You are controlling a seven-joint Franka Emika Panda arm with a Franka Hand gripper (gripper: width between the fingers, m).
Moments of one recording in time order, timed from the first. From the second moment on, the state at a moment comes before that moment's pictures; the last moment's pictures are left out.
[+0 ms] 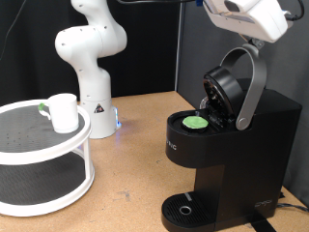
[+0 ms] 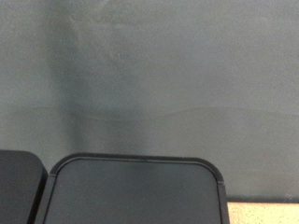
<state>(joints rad) 0.40 -0.11 -0.15 -2.03 0.72 2.04 -0.83</state>
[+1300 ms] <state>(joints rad) 0.34 -0.15 -0.17 -2.02 0.55 1.96 -0.81</state>
